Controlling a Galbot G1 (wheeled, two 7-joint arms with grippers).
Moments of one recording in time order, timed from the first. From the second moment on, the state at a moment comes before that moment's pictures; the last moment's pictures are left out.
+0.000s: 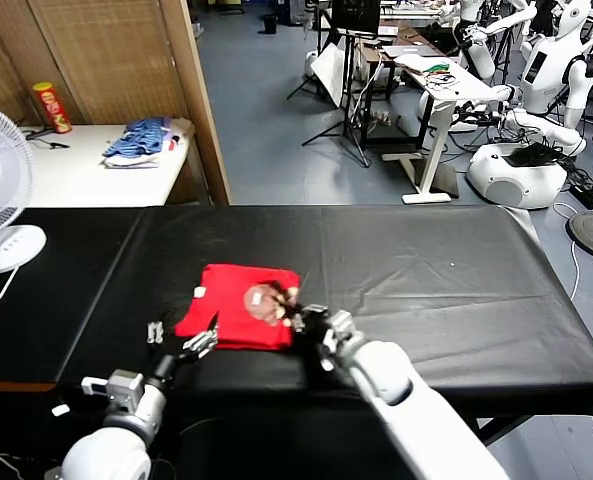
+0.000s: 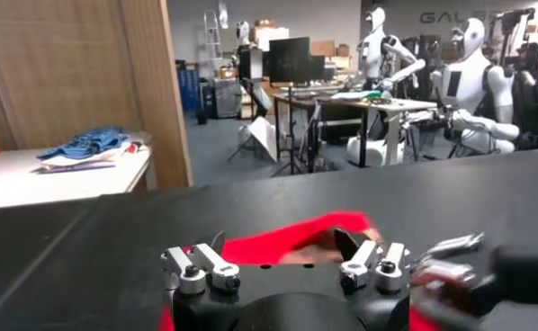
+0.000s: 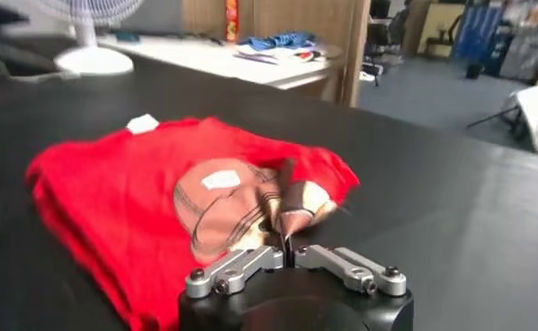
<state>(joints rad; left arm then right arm) 1.53 -1.16 -0.50 -2.19 -0.32 0.32 -0.13 -0.92 1.21 0.01 1.69 0.17 -0.43 -0.19</state>
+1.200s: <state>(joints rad) 1.87 -1.09 -0.55 -2.31 -0.43 0.23 -0.28 -2.00 1.12 0.41 2.30 0.13 -0.04 0.34</state>
